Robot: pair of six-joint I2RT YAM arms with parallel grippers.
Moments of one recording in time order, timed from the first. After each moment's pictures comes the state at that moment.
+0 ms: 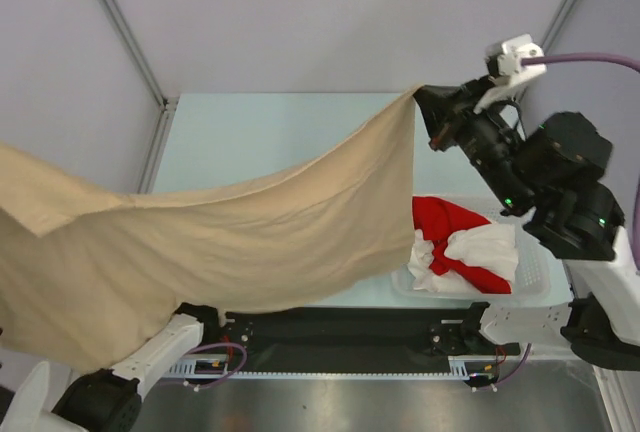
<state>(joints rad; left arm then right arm) -0.29 0.80 2.19 -0.48 -0.38 -0.12 1.05 1.11 1.87 -0.54 0.51 0.00</state>
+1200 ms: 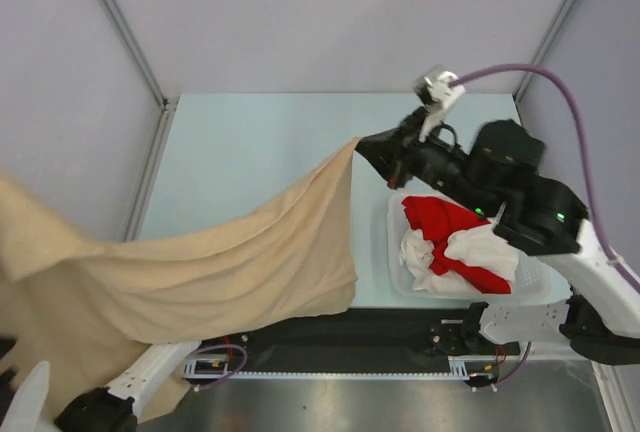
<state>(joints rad) -0.33 0.66 2.00 -0.34 -0.28 -0.07 1.09 1.11 1.77 -0.60 0.19 0.20</state>
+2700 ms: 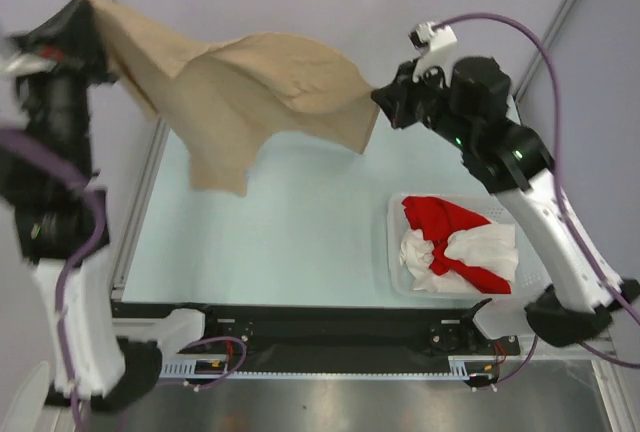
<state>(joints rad) -0.08 1.18 1.96 -0.22 -0.06 -0.14 0.56 1.44 1.89 -0.62 -0.06 0.16</state>
